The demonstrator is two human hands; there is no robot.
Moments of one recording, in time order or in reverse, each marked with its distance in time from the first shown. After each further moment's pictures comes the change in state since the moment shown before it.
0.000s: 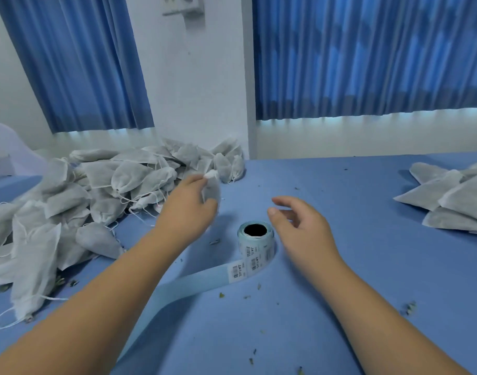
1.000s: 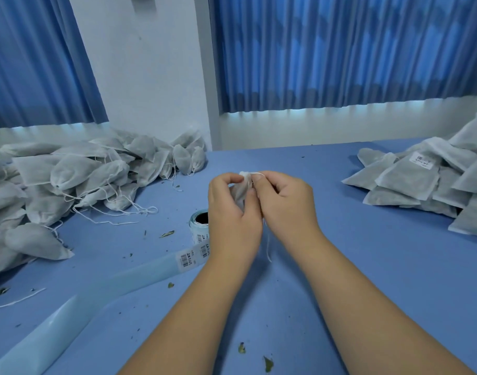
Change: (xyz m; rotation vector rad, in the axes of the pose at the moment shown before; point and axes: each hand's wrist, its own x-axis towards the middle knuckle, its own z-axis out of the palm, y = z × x) left_hand -0.066 0.129 0.086 -0.791 0.226 -0.056; right_hand 0.003 -0.014 -0.047 -0.027 0.161 -0.086
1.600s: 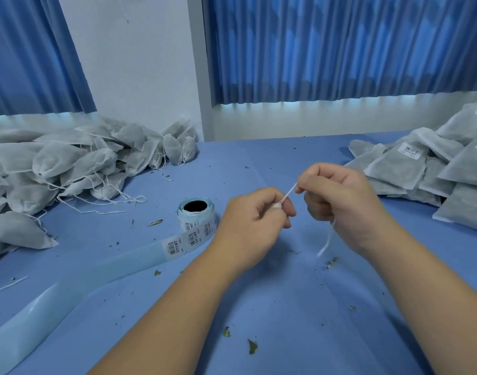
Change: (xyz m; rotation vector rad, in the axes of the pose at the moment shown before) left_hand -0.022 0.024 -0.001 -0.092 -0.583 -0.076; right_hand -0.009 0.001 -0.089 0.281 -0.246 0.171
